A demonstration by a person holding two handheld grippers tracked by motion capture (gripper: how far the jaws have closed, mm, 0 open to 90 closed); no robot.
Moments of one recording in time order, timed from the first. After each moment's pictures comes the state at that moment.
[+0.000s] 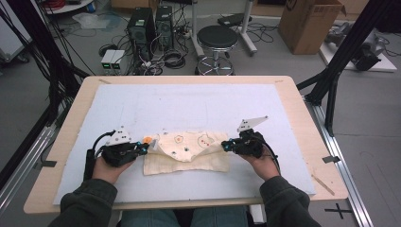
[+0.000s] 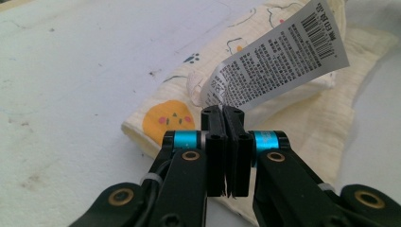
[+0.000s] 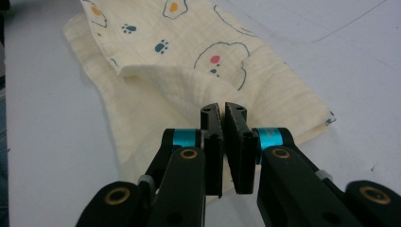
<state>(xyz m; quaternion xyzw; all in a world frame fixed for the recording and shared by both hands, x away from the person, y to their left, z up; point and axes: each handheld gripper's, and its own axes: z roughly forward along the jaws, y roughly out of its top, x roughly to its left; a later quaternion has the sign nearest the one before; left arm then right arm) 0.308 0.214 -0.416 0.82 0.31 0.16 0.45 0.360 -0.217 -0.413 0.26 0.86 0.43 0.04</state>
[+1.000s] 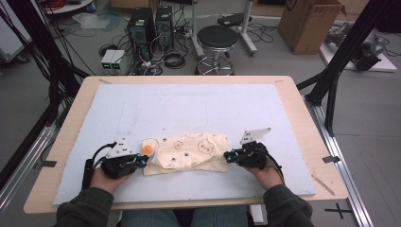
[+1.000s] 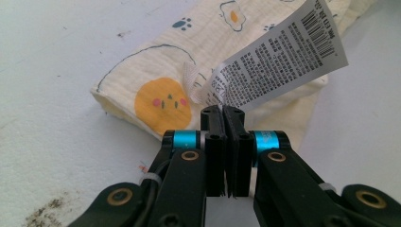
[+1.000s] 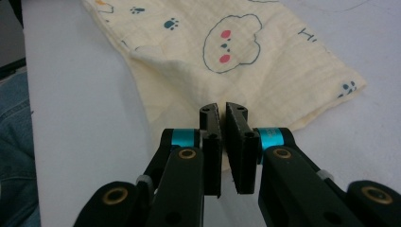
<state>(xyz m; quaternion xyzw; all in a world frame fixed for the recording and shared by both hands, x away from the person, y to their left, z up) 0.286 0.214 -0.431 0.84 0.30 0.15 0.43 0.331 -0.225 -0.426 0.25 0.87 0.42 0.03</state>
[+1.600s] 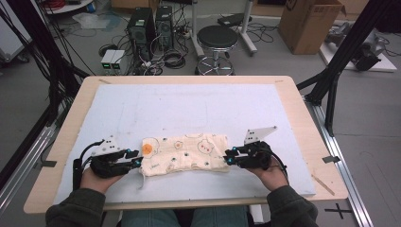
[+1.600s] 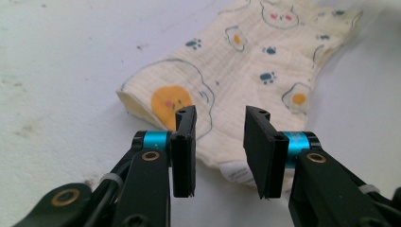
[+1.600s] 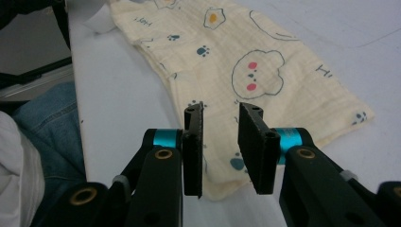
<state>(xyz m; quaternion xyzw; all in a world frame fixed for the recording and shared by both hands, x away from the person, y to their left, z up) 0.280 0.234 -0.410 0.81 0.32 0.14 0.47 0.322 -0.226 -0.401 0.22 0.87 0.45 0.02</state>
